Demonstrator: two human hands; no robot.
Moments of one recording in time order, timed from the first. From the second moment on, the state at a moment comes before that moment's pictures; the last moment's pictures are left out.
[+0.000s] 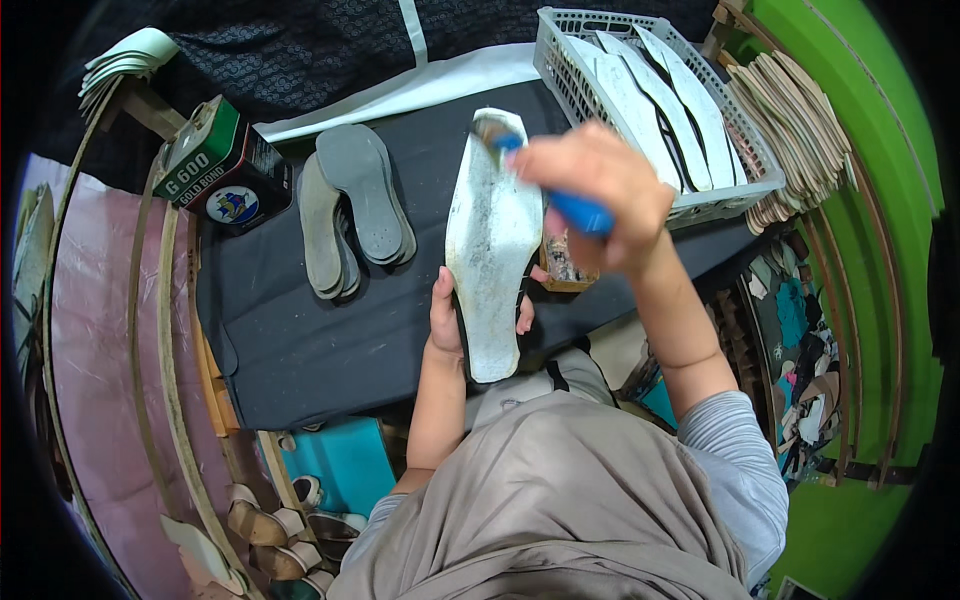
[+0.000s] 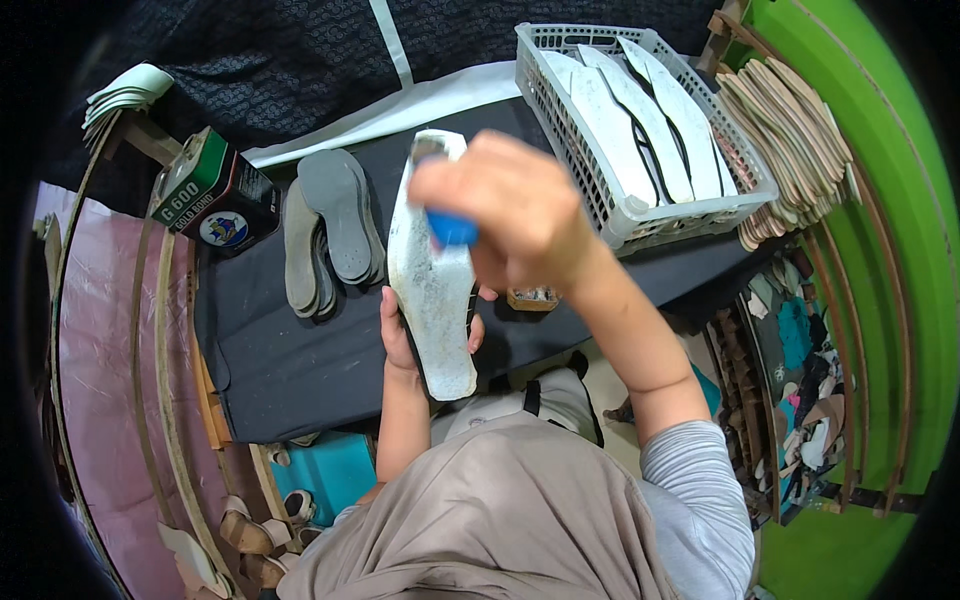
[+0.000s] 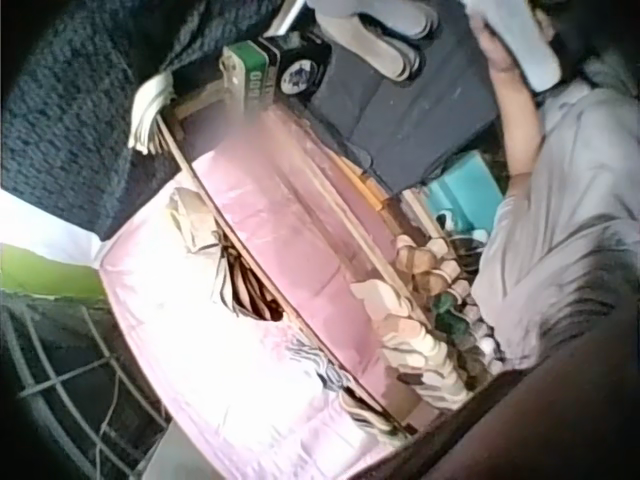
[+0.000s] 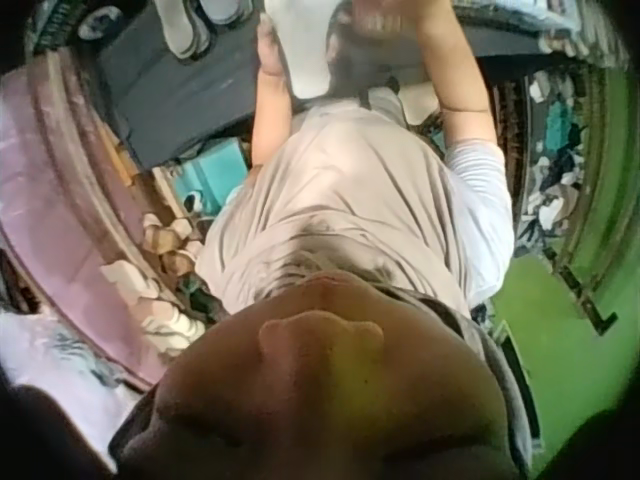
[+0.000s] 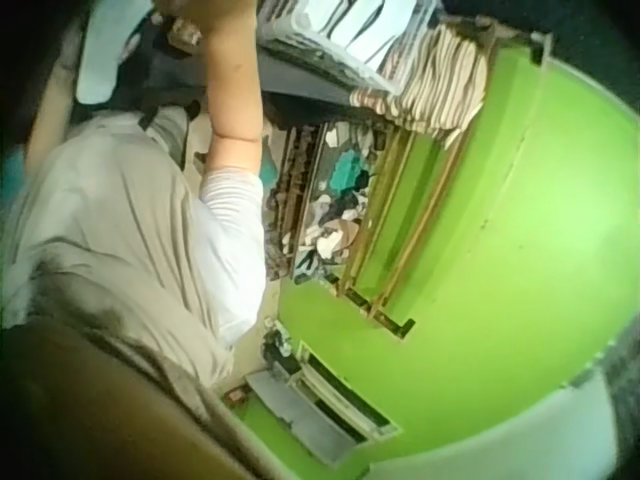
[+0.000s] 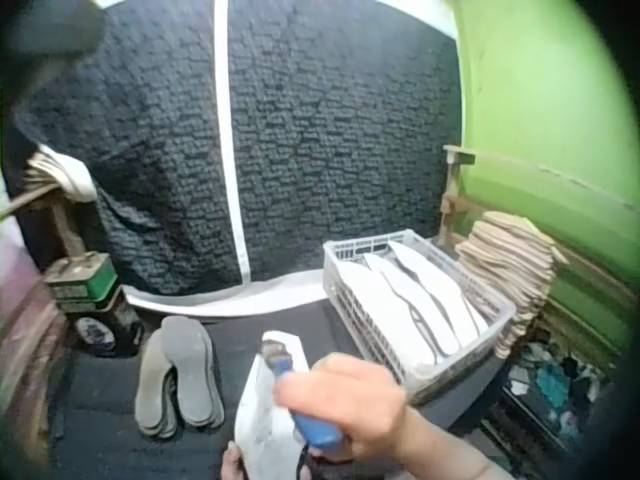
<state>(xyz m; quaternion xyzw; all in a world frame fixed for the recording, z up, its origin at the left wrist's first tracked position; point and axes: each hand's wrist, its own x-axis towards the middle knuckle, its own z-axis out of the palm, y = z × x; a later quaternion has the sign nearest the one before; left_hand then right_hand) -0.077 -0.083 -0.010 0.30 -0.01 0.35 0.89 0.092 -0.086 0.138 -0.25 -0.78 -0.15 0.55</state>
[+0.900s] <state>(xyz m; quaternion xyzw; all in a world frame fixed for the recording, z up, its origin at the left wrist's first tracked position) -0.077 -0.076 -0.008 0.23 -0.03 0.35 0.91 0.114 -0.098 0.128 -0.22 -0.79 -0.06 0.57</state>
